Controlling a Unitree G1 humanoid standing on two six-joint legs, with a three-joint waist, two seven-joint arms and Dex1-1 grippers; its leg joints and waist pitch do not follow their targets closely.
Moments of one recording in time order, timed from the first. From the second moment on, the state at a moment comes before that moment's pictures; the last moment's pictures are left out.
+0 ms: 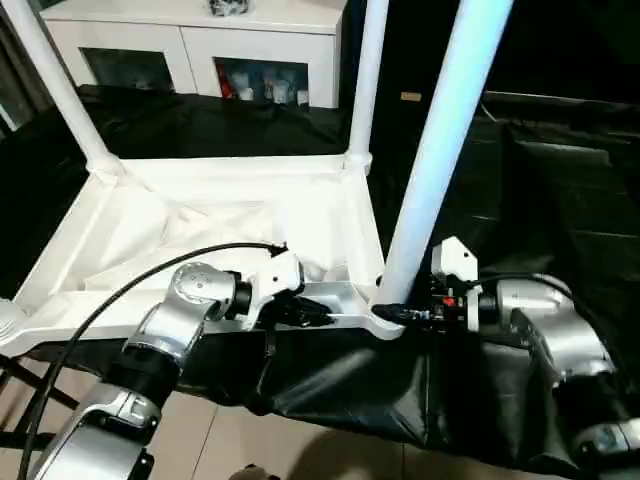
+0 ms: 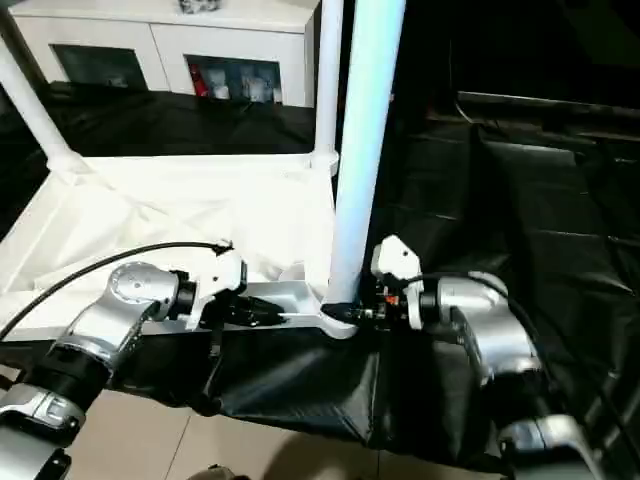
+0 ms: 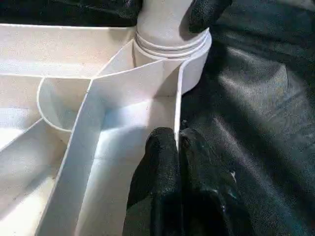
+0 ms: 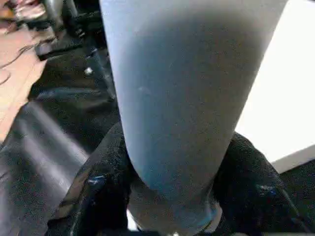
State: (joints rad) left arm -0.55 0.32 -0.28 0.60 0.00 -0.02 -1.20; right arm -0.39 -0.37 0.11 0.43 0.16 0.08 1.16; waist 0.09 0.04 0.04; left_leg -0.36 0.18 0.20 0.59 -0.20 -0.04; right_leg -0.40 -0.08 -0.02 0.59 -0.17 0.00
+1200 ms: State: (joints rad) left arm -0.56 0.25 -0.24 0.65 0.04 -0.03 -1.03; right arm -0.44 -0.27 0.08 0.53 0.03 0.00 0.84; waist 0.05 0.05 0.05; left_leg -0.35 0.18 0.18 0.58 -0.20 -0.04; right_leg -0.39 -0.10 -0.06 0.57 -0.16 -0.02
